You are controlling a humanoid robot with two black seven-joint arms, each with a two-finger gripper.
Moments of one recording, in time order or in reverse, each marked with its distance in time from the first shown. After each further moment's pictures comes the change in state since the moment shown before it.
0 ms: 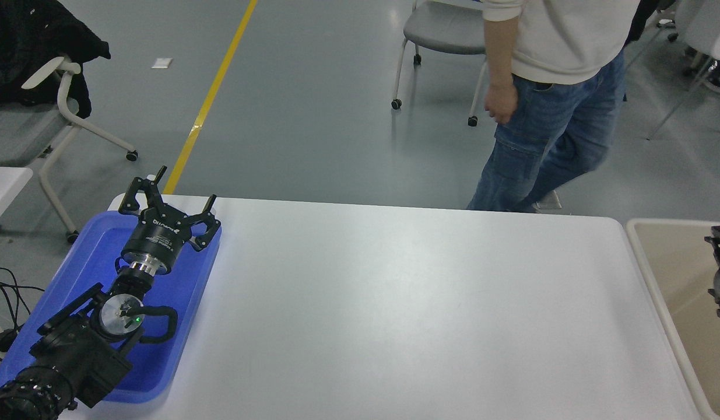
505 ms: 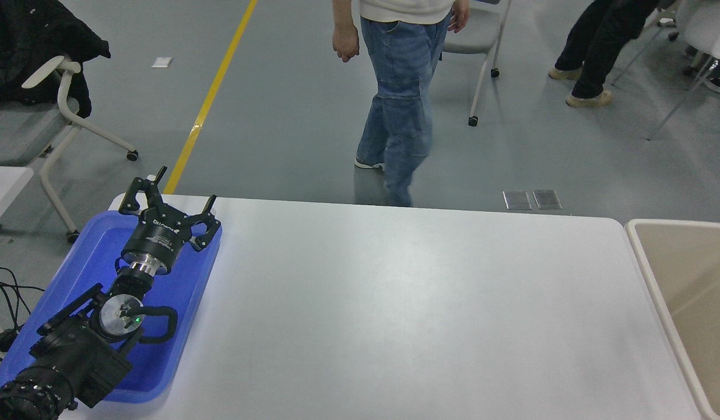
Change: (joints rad) left arm -0.001 0.000 0.000 0.000 0.000 0.000 0.000; right arm 0.081 0.124 -0.518 -0.385 -0.005 -0.051 -0.005
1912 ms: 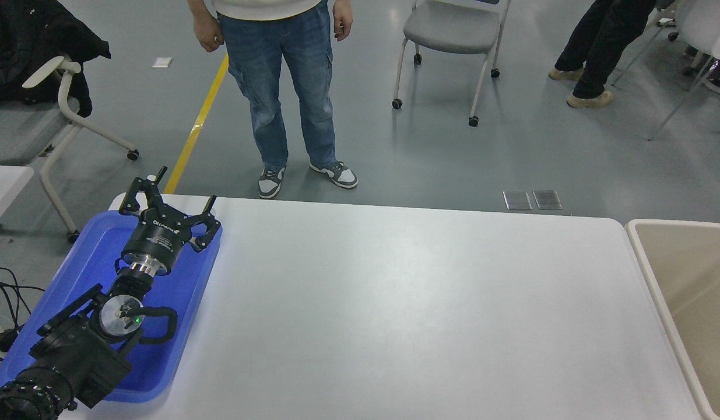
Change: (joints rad) left arm 0.001 0.000 0.000 0.000 0.000 0.000 0.000; right arm -0.021 0.117 -0.469 -0.253 -0.019 0.085 -0.002
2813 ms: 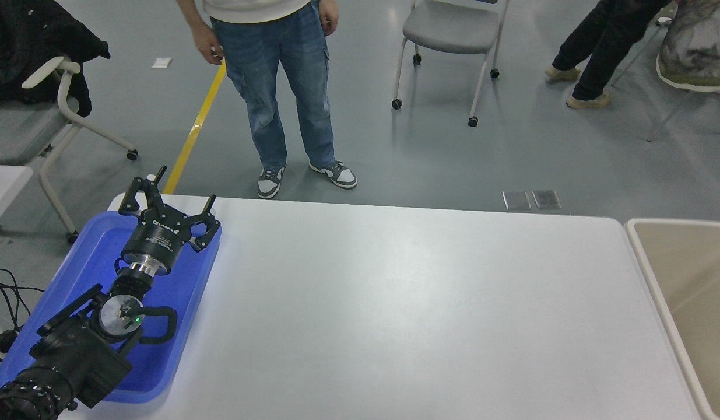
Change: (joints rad) left arm -0.001 0.000 0.000 0.000 0.000 0.000 0.000; right arm 0.677 -0.442 -0.301 0.270 -0.232 0.894 -0.008
